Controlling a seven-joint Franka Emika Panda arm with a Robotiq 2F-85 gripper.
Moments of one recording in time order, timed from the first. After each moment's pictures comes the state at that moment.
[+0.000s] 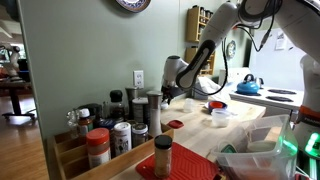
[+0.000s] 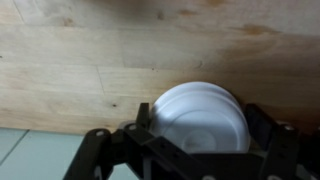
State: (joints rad) arm 0.44 0.63 -0.16 -1.90 -0.39 2.83 0.65
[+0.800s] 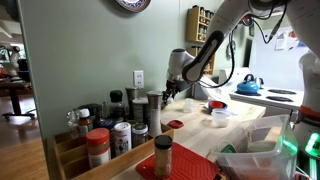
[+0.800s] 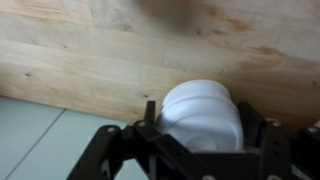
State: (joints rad) arm 0.48 0.48 -0.22 -2.03 -0.45 2.79 0.57
